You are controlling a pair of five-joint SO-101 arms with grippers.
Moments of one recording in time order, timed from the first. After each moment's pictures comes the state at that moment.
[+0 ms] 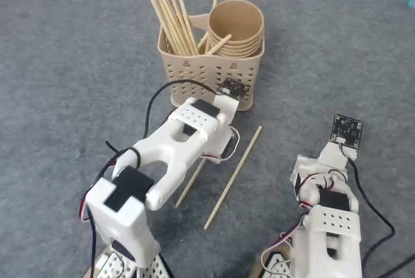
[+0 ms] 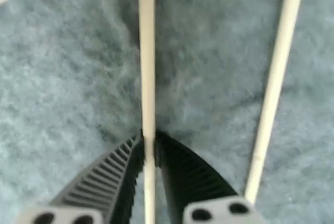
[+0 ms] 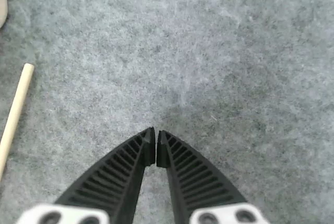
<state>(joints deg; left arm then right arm) 25.6 14.0 25.2 64.7 8.0 5.6 -60.1 87.3 36.4 -8.0</state>
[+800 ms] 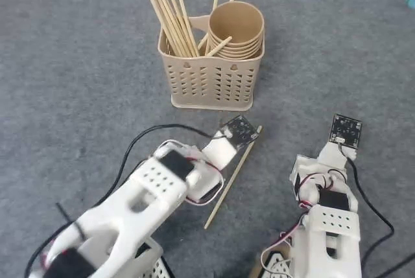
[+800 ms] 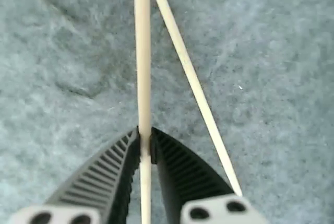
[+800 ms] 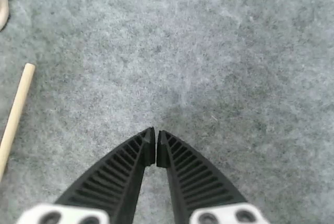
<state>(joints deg) 32.8 -33.3 58.1 62.3 -9.2 5.5 -60.1 87.3 36.4 -8.0</state>
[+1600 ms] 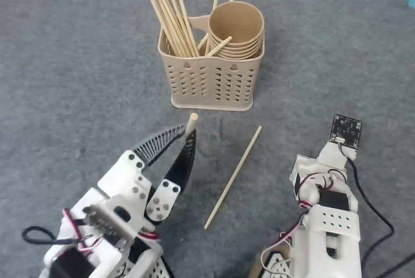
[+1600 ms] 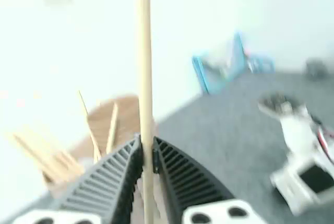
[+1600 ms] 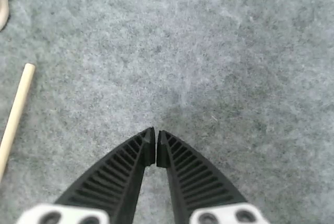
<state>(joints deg) 32.8 -103.4 61.3 53.8 -10.0 5.5 -60.1 87.3 36.4 -8.0</state>
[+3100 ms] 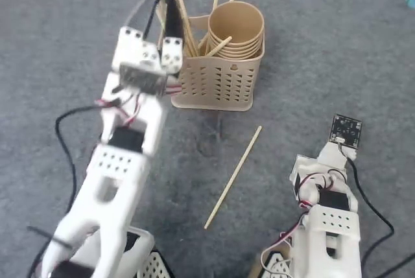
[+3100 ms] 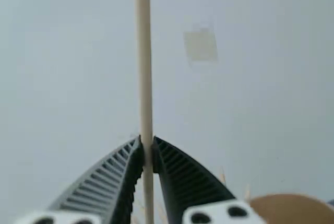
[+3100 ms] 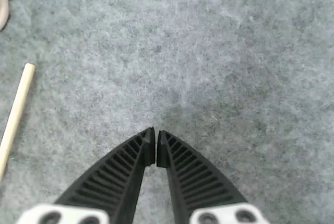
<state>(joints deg) 9.6 -31.4 46.2 -17.9 -10.1 5.5 -60.1 87.3 36.4 -8.0</state>
